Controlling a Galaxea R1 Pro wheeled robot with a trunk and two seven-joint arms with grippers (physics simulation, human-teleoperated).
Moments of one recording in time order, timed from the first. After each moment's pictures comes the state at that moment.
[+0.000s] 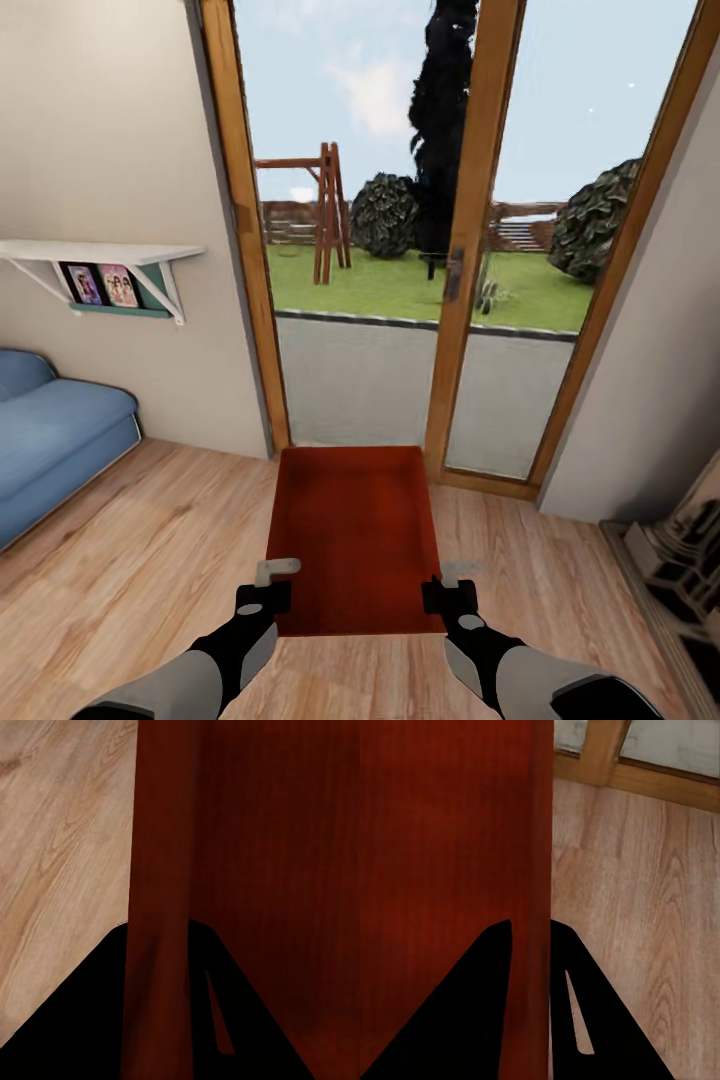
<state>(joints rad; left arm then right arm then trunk) -0.68 -0.12 -0.10 -0.15 0.11 -0.08 0.26 -0.73 0.13 0.21 0.02 -0.11 -0.31 -0.18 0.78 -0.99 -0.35</state>
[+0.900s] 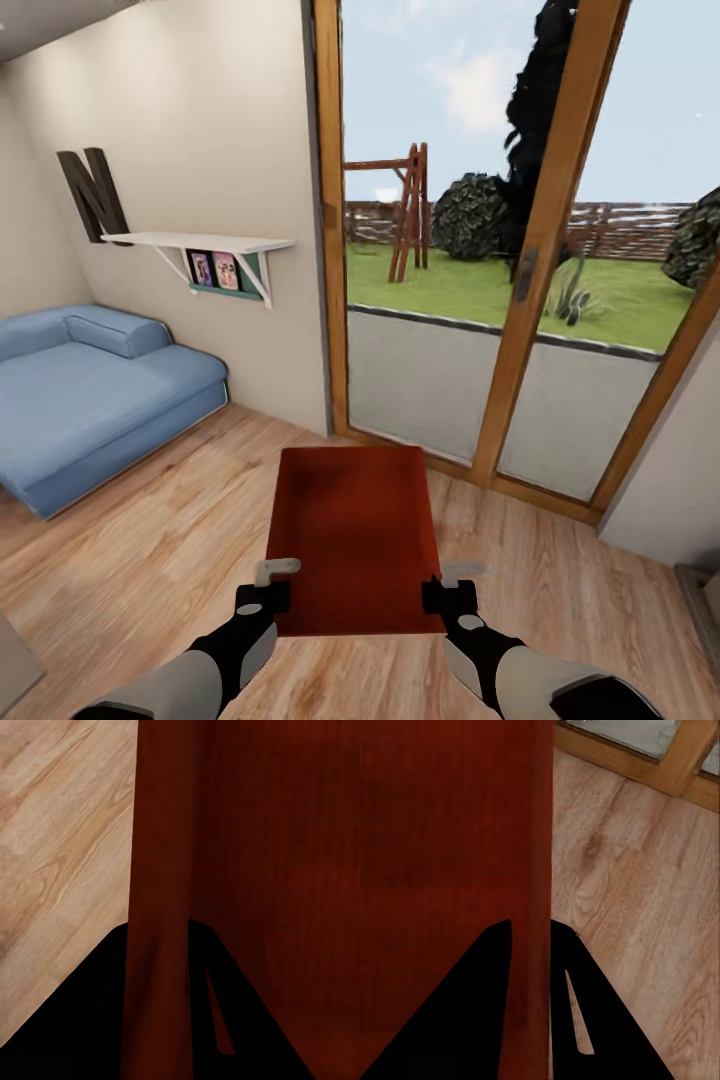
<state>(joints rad) -0.68 -0.12 -0.10 -0.15 0.11 -0.08 0.26 -0.73 0.13 0.22 0.02 -0.12 -0.31 -0.18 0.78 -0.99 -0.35</state>
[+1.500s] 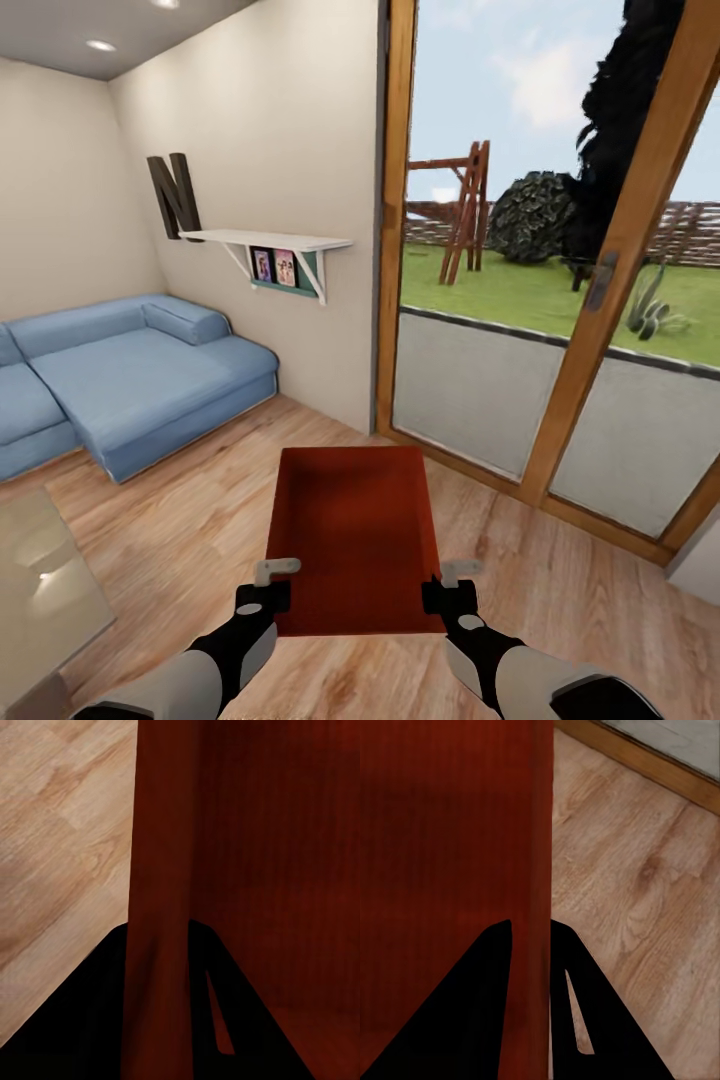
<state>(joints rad) -0.68 -0.12 -0.10 -0.15 0.11 -0.08 0.26 -0.73 0.13 0.22 0.02 -0.12 -0.31 -0.18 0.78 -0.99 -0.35</state>
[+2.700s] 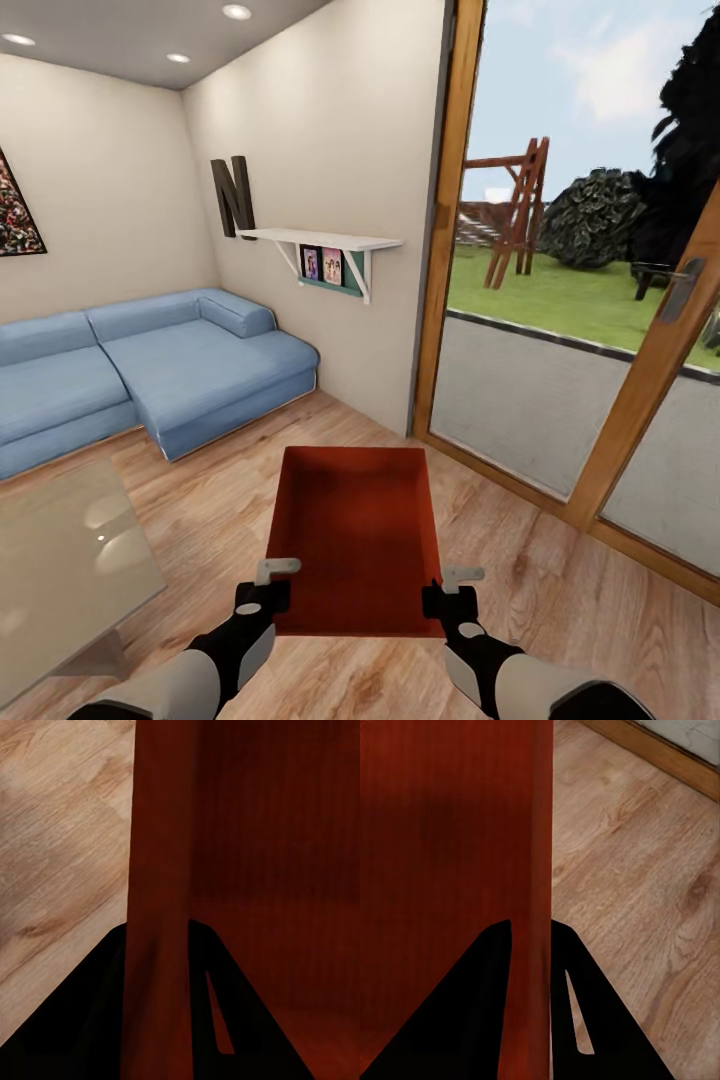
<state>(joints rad) -0.68 -0.12 -0.14 -0.15 0.11 -0.09 0.25 -0.71 0.14 0.30 0.03 -0.23 -0.34 -0.18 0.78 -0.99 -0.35</state>
